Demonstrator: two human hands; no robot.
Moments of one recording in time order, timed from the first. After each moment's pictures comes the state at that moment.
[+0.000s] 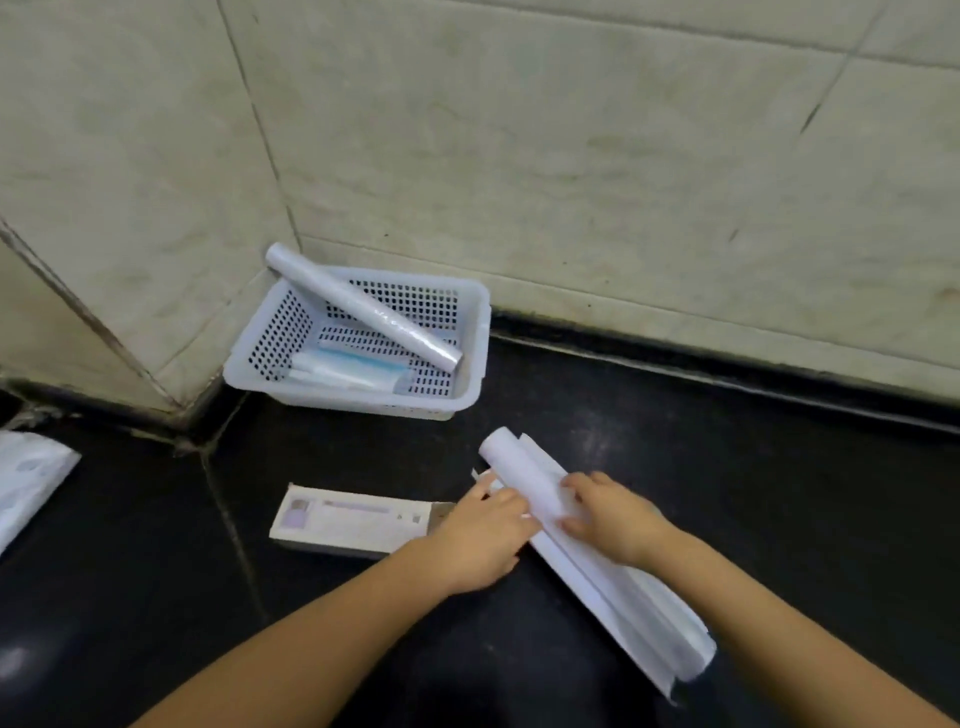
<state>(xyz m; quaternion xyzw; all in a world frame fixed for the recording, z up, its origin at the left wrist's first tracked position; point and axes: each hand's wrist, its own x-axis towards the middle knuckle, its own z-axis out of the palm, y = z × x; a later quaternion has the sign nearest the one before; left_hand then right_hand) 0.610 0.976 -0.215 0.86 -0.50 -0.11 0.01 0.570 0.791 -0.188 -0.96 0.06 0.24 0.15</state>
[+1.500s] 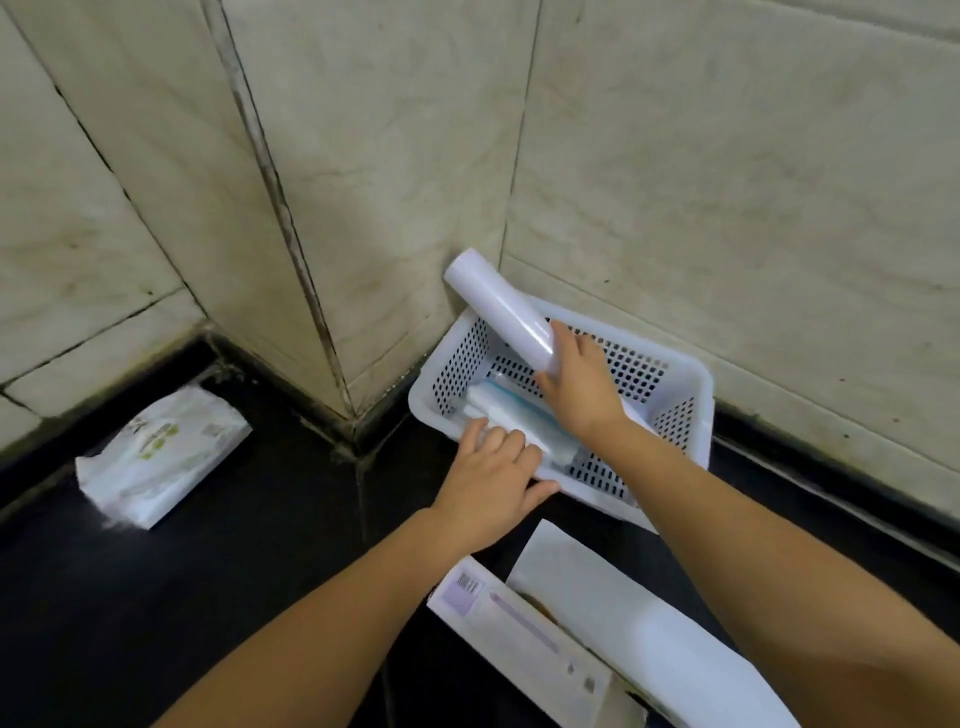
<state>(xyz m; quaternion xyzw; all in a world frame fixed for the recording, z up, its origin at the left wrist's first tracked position) 0.745 1.121 -0.221 0.96 -0.23 0.17 0.09 0.841 0.995 -0.174 -0.97 -0.08 -0.04 0.23</state>
